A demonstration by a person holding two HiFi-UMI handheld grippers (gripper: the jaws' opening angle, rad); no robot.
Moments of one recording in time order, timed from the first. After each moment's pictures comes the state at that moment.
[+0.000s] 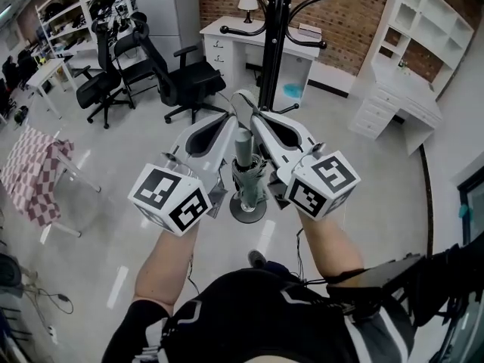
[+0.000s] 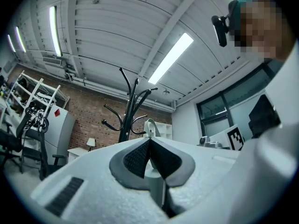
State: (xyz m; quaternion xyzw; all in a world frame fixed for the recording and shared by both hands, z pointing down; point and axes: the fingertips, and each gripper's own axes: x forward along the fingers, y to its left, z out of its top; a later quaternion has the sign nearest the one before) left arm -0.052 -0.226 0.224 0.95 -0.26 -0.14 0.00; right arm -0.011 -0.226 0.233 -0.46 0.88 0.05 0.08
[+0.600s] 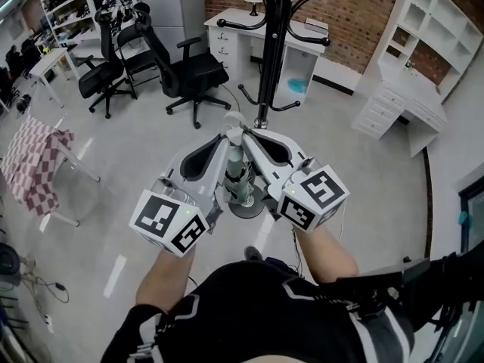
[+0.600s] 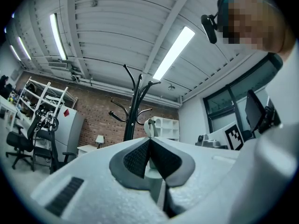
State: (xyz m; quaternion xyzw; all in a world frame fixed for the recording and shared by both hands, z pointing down) left arm -0.051 -0.215 0.265 0.94 -0.31 -0.12 0.01; right arm -0.010 -0.224 0.277 -0.43 0.90 0.02 0.07
